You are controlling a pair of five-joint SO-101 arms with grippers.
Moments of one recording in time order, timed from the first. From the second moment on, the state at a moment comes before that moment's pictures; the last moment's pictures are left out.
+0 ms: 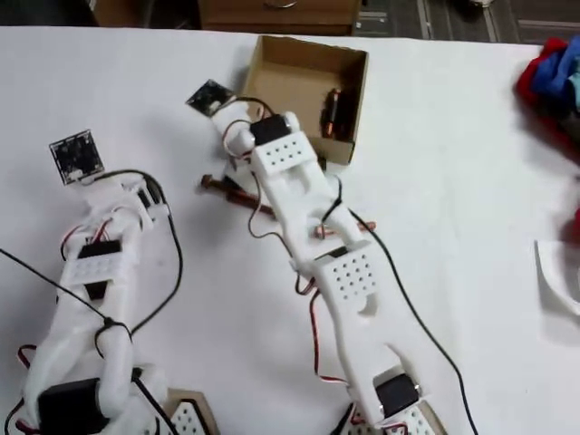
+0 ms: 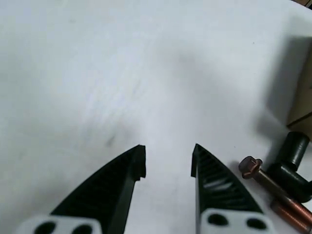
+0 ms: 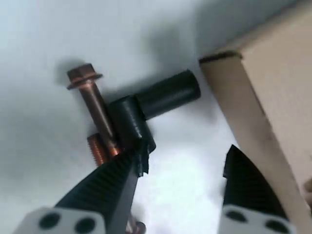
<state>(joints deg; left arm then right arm) -18.4 -23.0 62.5 8.7 15.4 -31.9 59.2 -58.8 78.9 25.9</state>
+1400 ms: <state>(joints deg) -27.2 -23.0 62.5 8.7 23.1 -37.7 63.3 -59.7 77.5 25.7</state>
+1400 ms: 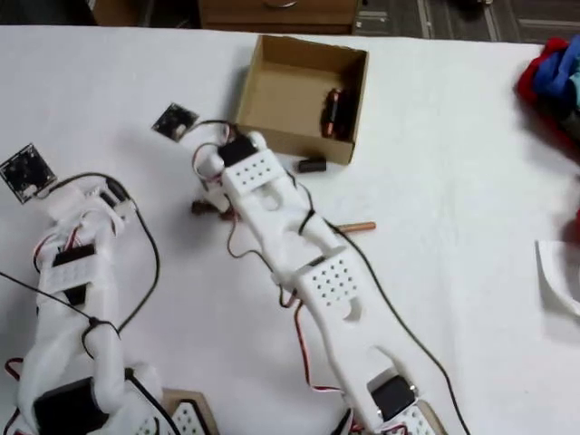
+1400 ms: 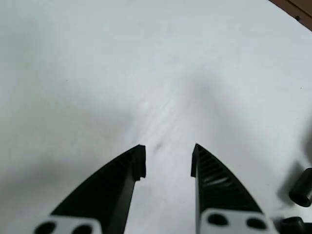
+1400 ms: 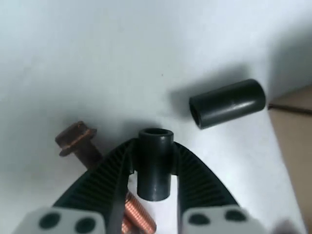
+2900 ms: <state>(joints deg) -27.2 -23.0 62.5 8.7 23.1 -32.3 66.3 -67.5 99.5 26.0</state>
